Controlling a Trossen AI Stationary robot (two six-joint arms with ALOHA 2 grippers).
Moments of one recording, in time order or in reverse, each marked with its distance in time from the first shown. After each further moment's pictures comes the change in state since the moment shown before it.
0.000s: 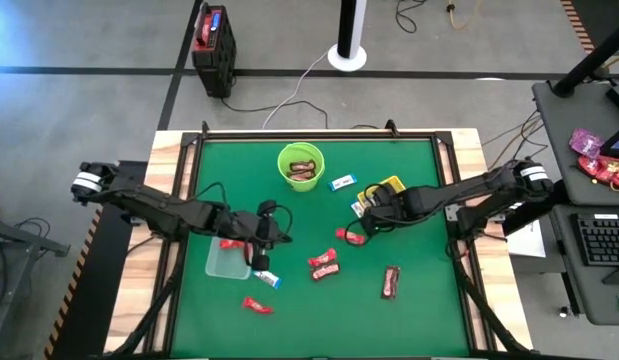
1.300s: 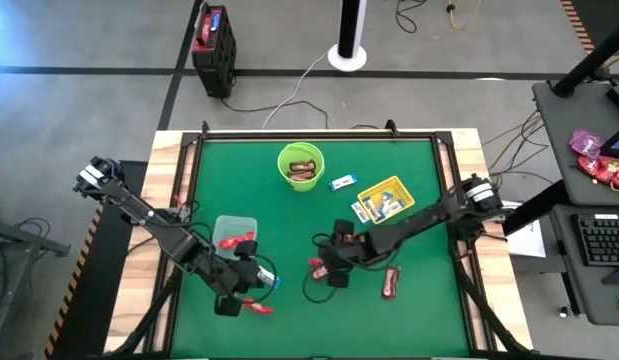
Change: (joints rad) left arm -0.408 0.021 0.168 -0.404 -0.063 -0.393; right arm 0.193 0.431 0.210 0.614 -0.074 -0.817
